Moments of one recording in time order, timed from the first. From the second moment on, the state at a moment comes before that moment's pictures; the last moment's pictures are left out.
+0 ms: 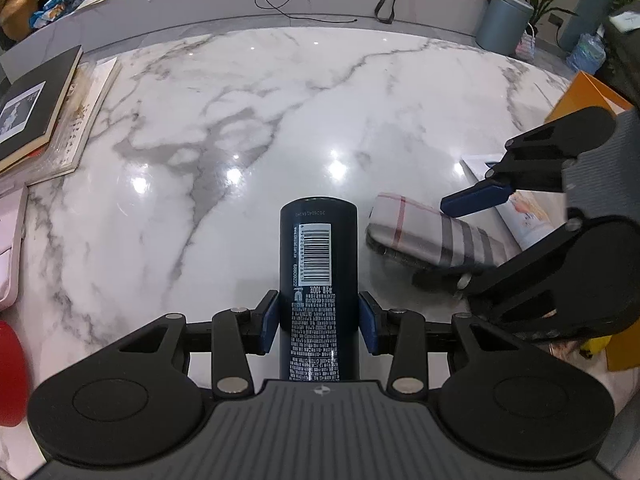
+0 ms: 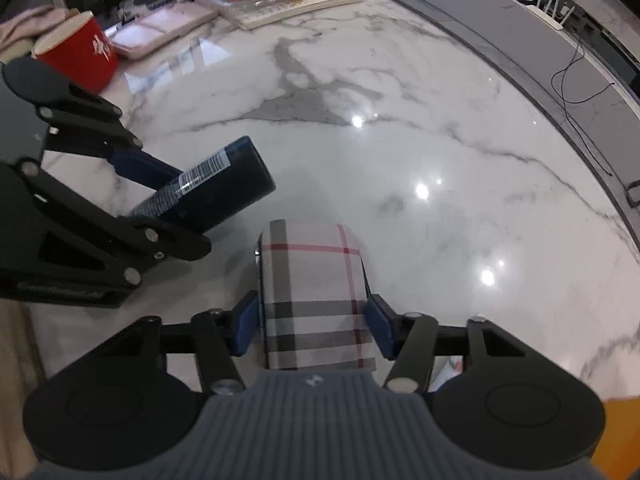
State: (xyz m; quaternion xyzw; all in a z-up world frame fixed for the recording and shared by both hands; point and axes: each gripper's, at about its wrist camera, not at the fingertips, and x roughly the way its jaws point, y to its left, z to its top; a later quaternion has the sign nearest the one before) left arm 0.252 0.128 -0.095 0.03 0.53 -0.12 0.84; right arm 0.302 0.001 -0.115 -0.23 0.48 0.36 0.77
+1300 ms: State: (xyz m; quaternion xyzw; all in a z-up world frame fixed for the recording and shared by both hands) left arm 0.209 0.079 -0.109 0.10 0.59 -0.17 0.78; right arm 0.245 -0.040 -0.102 -0.13 0.51 0.29 0.80
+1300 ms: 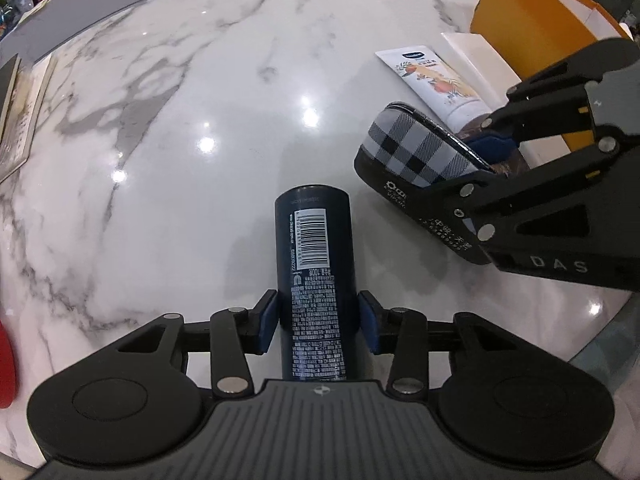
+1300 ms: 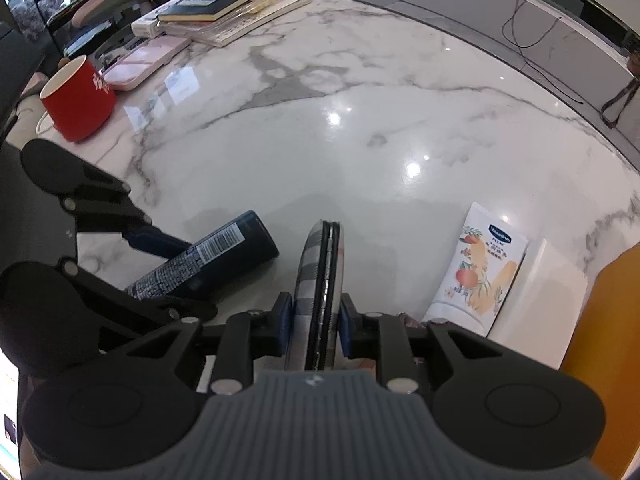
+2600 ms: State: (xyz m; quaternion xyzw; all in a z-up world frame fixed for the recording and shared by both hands) left arm 0.241 -0.146 0.011 0.01 0.49 -0.31 0.81; right arm 0.188 -0.294 0.001 -0.07 0.48 0.06 0.88
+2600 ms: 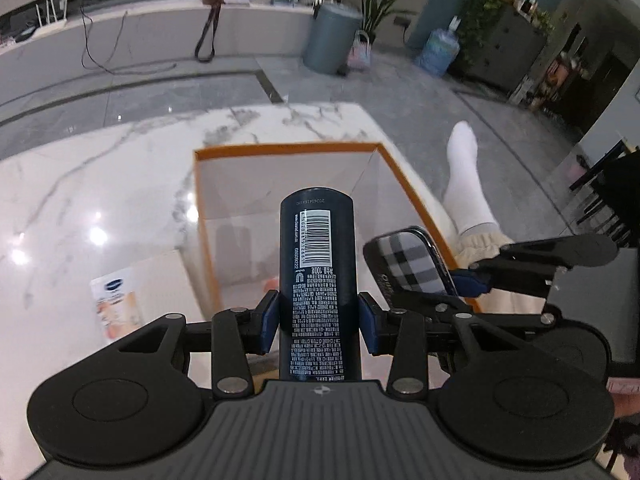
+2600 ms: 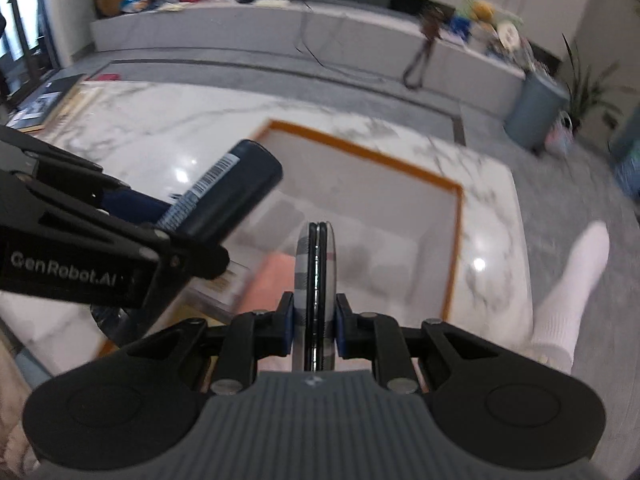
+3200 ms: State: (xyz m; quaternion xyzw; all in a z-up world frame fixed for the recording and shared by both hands) left arm 0.294 -0.227 -0.061 0.37 0.41 -0.40 0.73; right arm 0.261 -0.318 -0.069 -0.01 0.50 0.02 0.86
